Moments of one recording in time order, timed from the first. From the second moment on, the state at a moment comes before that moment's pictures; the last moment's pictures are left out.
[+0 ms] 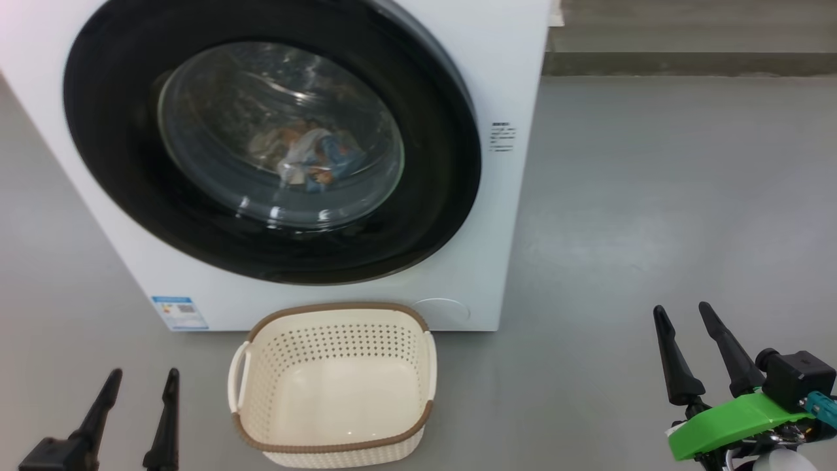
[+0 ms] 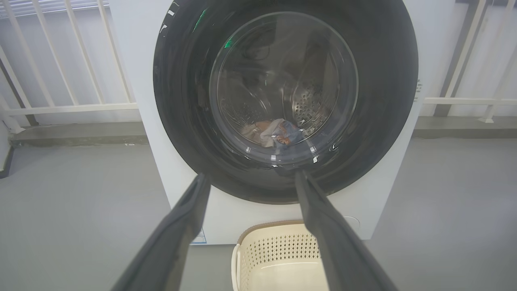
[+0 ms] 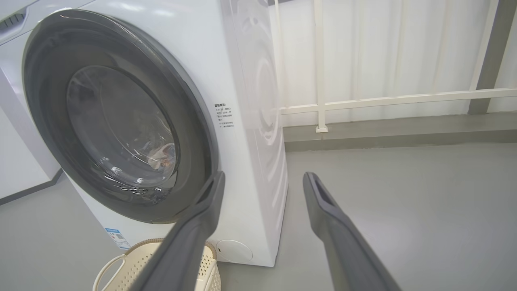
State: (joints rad) left arm -0.05 0.23 0.03 0.33 -0.26 -0.13 -0.26; right arm -0.07 -0.18 0.09 0.29 0.40 0.13 -0.26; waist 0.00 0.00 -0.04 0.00
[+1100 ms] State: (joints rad) left arm 0.01 0.22 0.15 0.33 -0.24 -0.13 -0.26; right arm -0.03 -0.19 0.05 0.27 0.40 0.13 -0.26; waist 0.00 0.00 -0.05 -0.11
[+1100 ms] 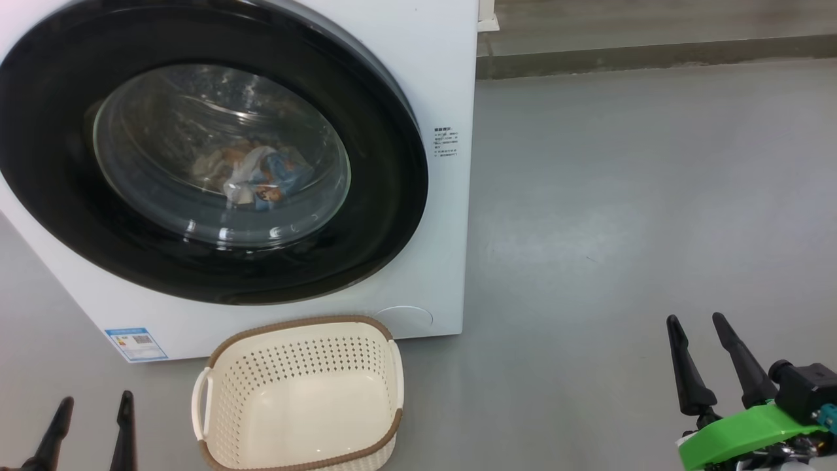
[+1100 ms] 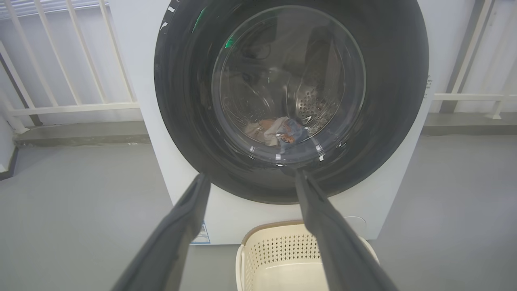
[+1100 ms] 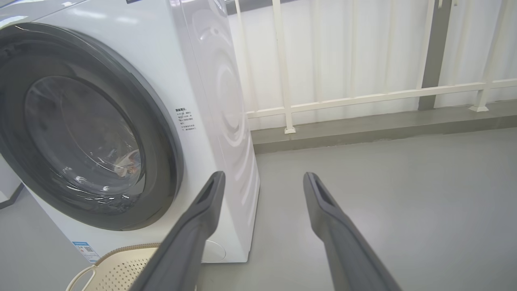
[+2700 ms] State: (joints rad) left arm 0.04 0.11 0.12 0.37 -0.68 -0.13 -0.13; right arm 0.01 -0.11 0.01 0.33 0.79 0.13 -0.13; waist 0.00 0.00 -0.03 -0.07
